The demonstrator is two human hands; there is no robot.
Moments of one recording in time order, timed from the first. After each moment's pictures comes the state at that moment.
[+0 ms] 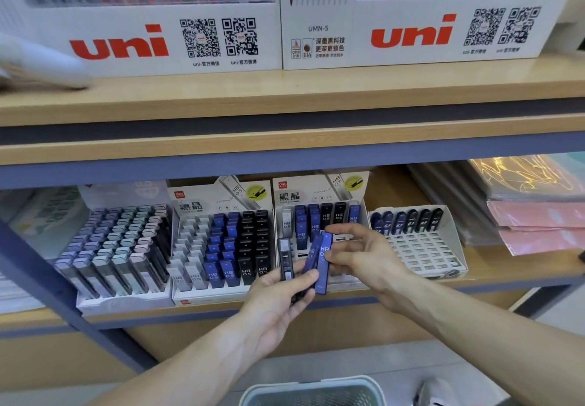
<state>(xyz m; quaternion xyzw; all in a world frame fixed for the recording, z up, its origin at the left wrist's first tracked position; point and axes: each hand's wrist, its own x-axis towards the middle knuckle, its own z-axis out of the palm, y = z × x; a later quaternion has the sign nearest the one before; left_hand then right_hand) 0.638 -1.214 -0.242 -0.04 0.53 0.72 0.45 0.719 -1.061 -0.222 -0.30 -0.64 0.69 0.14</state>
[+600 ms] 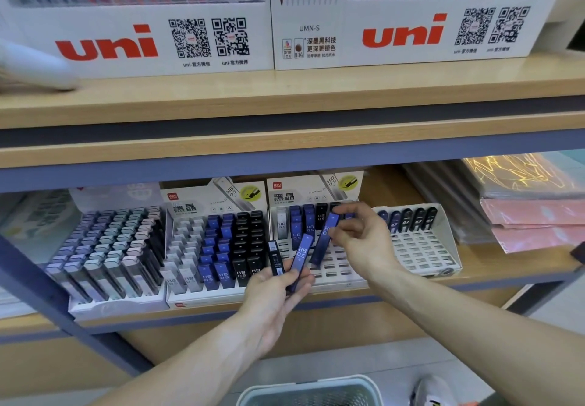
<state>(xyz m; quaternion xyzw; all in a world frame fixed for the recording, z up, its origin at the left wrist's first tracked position) 0.634 -1.207 -0.248 -0.06 0.54 0.73 0.41 0.704 -1.050 -0.226 -0.31 -0.71 0.57 0.28</state>
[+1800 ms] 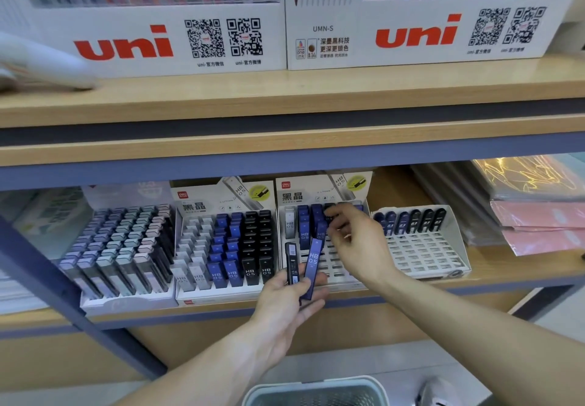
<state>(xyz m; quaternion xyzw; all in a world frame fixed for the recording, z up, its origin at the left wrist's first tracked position) 0.648 -1.214 -0.245 0.00 0.59 0.69 0.43 0.692 -1.050 -0.233 -0.24 -0.87 0.34 0.27</state>
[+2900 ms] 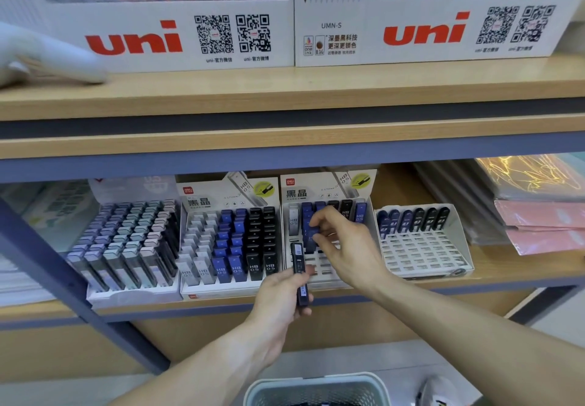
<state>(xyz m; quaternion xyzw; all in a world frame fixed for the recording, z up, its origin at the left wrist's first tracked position) 0.646 -1.222 -0.244 0.00 0.63 0.68 0.39 0.690 -1.068 -0.237 -0.14 -0.90 0.34 0.24</state>
